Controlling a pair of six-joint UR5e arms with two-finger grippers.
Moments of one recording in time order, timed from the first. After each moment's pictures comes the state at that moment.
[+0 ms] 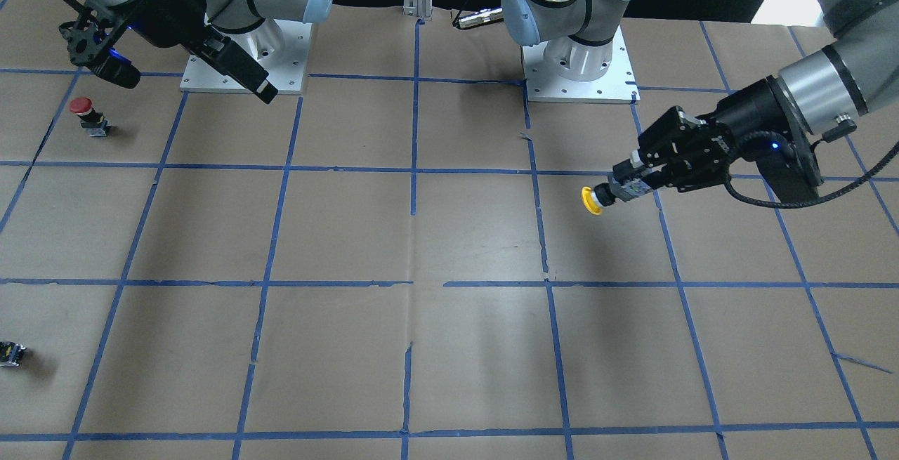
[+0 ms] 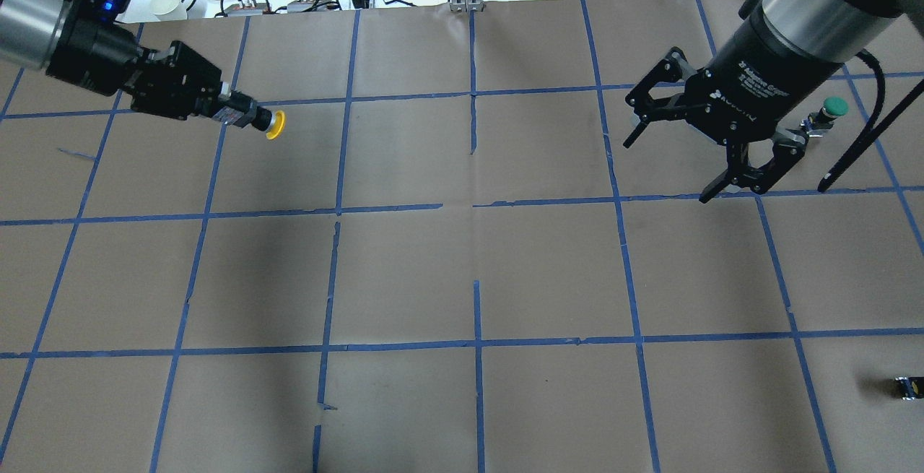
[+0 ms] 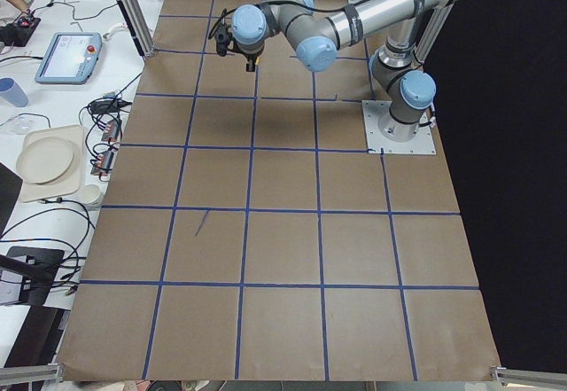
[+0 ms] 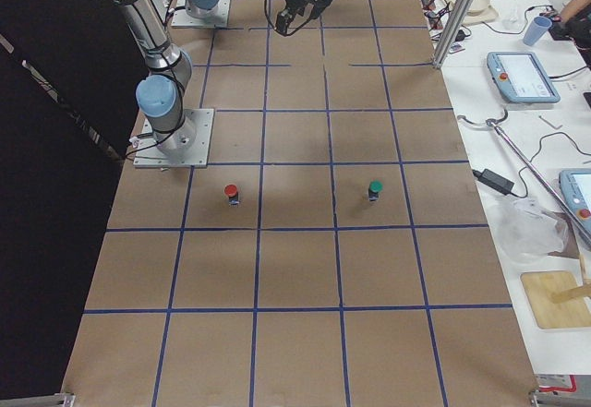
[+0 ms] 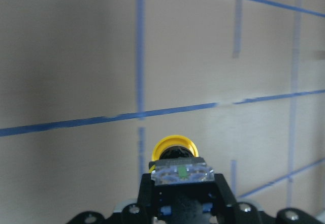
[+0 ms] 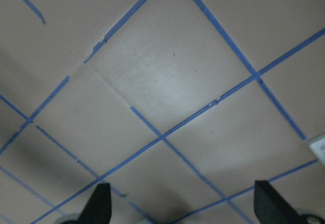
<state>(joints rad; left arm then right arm) -1.23 -1.66 -1.56 -1.78 0.84 0.54 1.44 -1.66 1.62 -1.32 -1.18 0.62</state>
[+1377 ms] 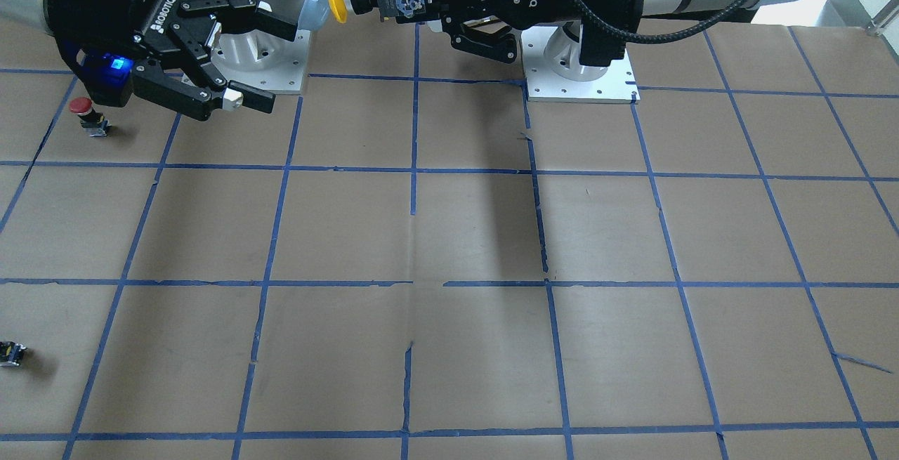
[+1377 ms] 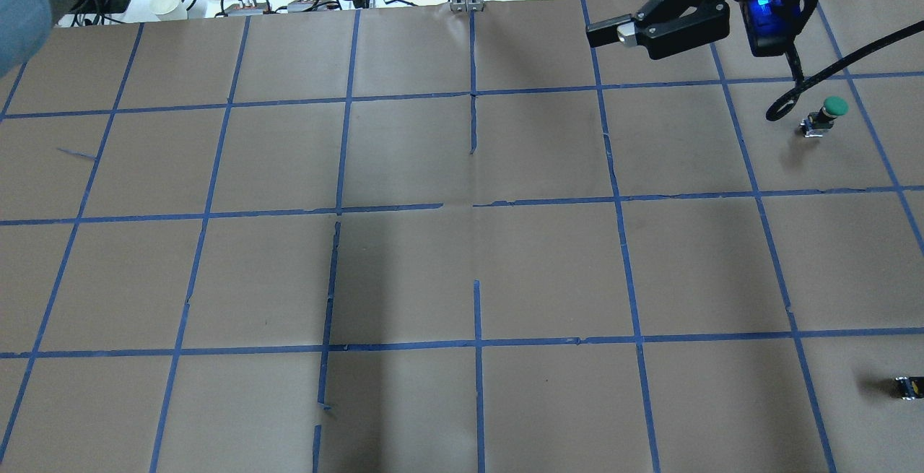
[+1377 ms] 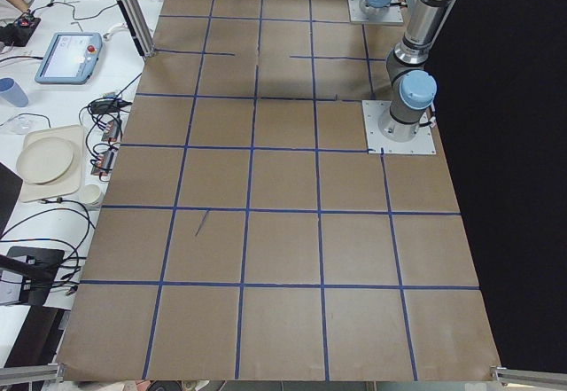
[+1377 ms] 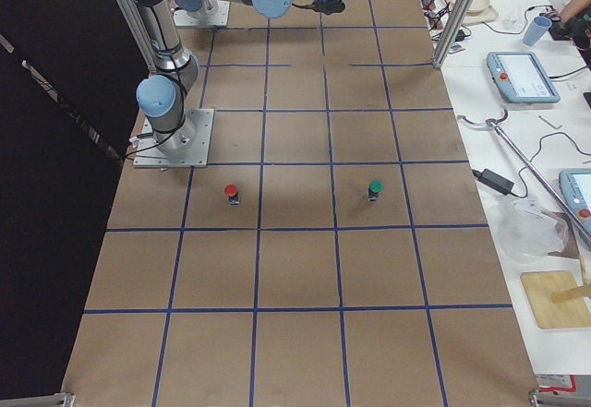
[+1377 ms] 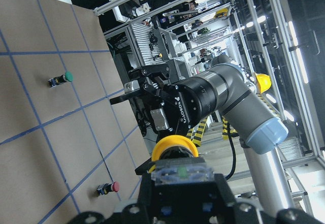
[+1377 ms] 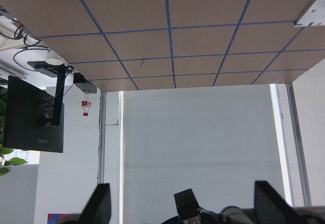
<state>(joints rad) -1.53 -1.59 -1.53 -1.87 0.13 0.58 1.33 -1.57 1.53 -1.14 -0.39 1.16</state>
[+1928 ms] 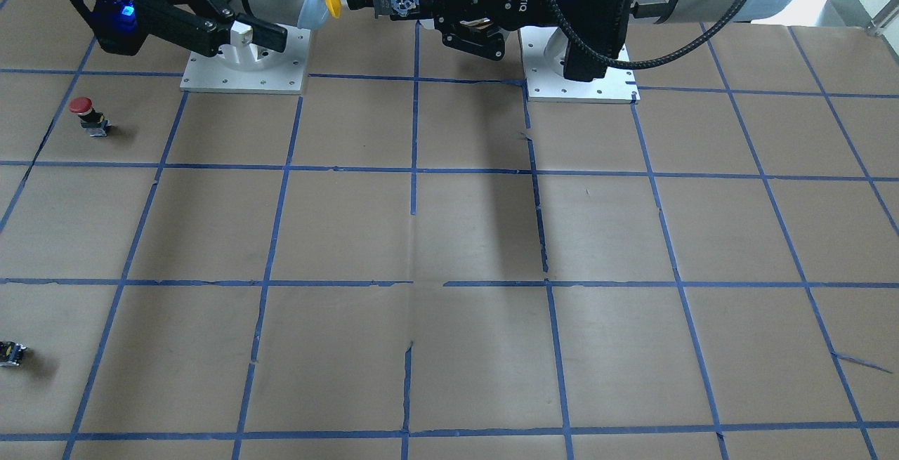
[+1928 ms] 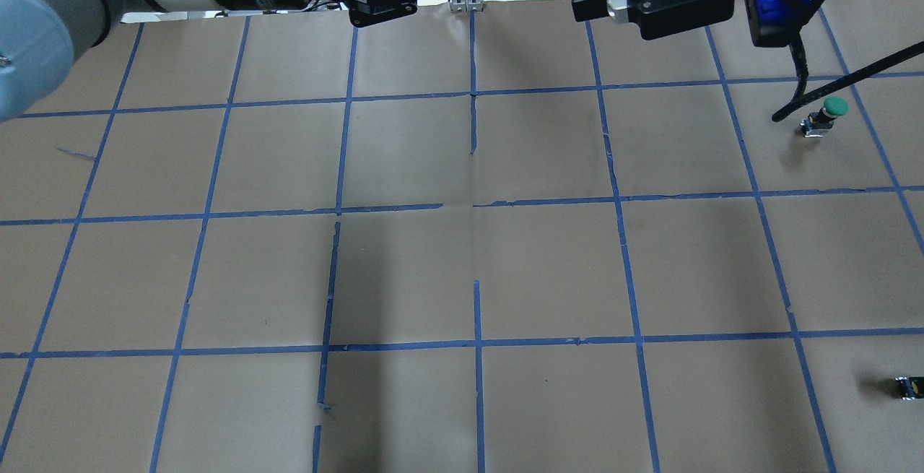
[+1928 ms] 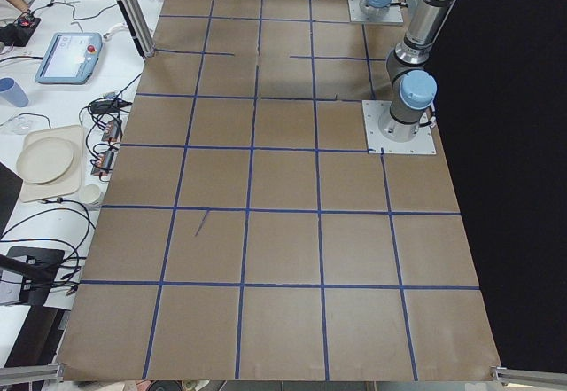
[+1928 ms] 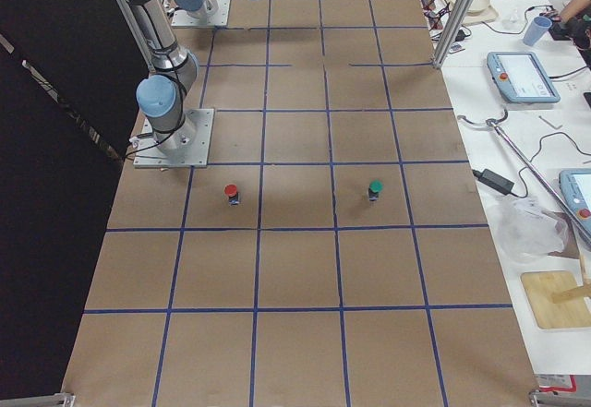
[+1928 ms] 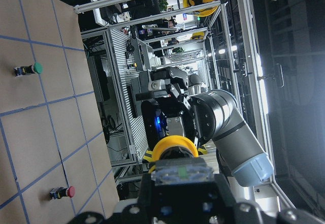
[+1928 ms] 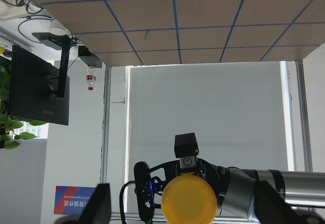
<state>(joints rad) -1.53 -1.58 -1.59 -1.88 0.08 0.49 1.36 -1.64 1.53 -1.13 -0.31 1.20</state>
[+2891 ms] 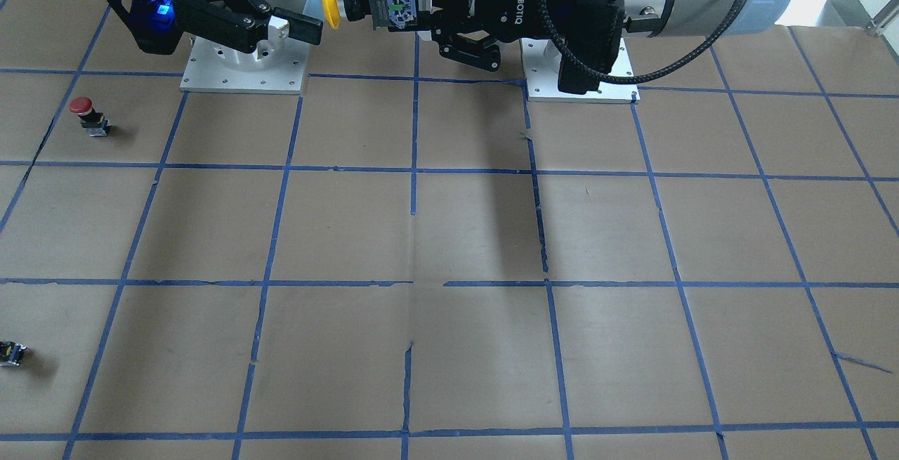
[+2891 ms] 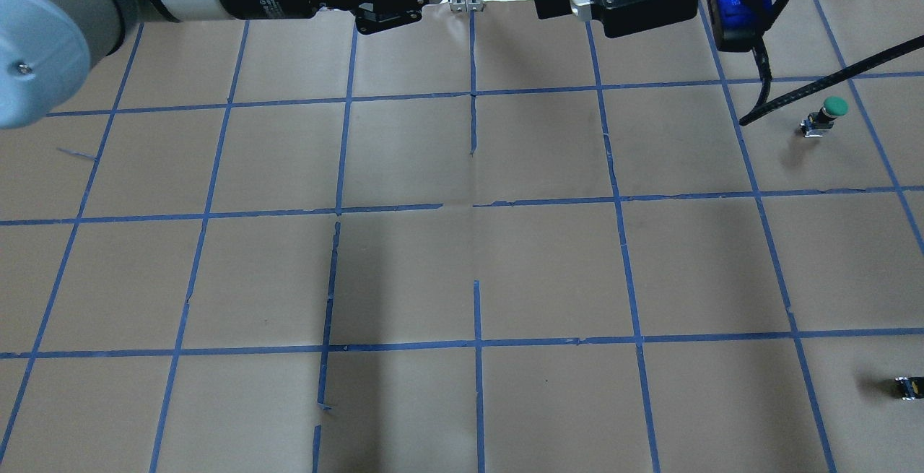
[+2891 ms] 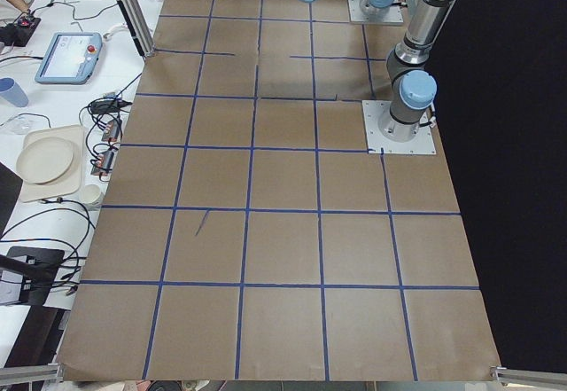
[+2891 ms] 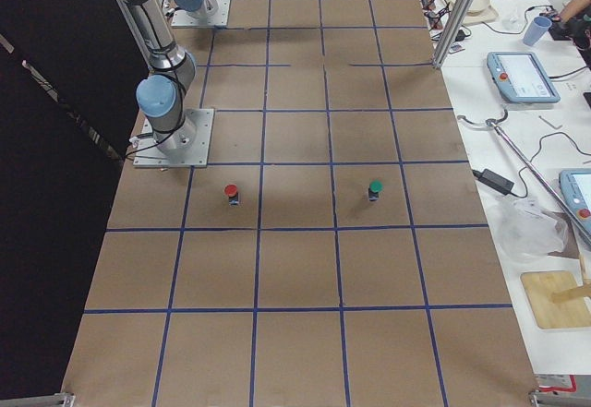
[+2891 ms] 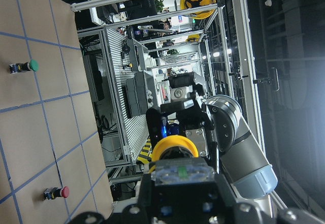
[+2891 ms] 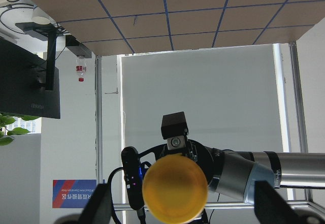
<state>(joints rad) -1.54 -1.59 -1.60 -1.87 0.07 0.51 1.40 -1.63 1.54 -1.16 -0.28 1.26</state>
